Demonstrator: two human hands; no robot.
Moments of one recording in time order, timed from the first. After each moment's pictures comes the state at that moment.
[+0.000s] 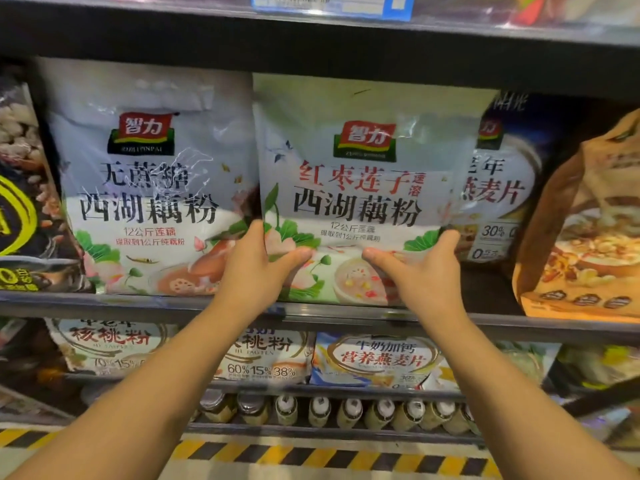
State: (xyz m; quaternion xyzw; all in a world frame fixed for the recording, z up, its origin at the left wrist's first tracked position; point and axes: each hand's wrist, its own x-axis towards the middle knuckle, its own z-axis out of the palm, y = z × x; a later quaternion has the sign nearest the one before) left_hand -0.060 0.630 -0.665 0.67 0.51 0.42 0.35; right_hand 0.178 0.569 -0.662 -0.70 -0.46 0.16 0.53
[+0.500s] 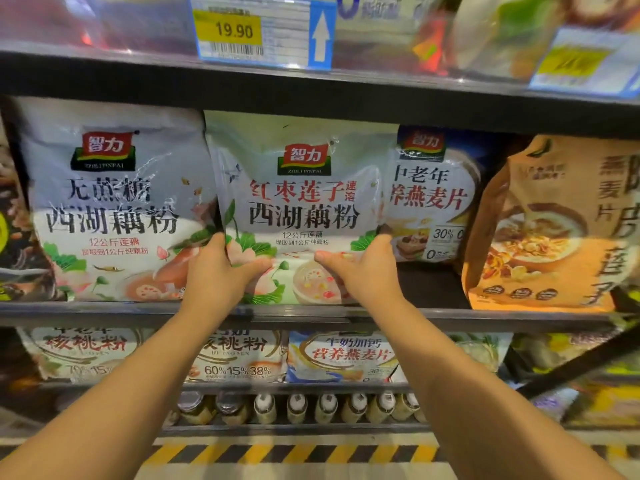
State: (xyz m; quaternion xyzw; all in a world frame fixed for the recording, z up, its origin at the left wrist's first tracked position) left_hand -0.058 0.623 -0.655 0.63 0.61 0.36 0.31; right_hand 0.166 0.576 -0.645 -0.75 -0.45 0.25 0.42
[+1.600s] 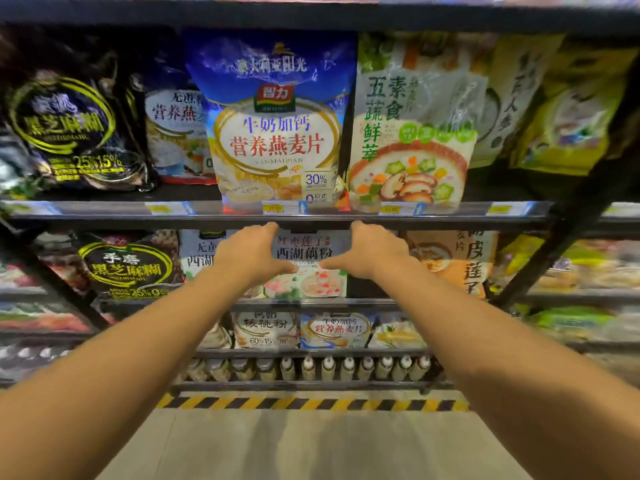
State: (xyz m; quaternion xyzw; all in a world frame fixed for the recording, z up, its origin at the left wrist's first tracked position) left_hand -0.062 0.450 -0.316 0.81 0.58 0.01 0.06; right_hand 0.140 0.399 -0.301 -0.78 -0.60 0.14 0.02
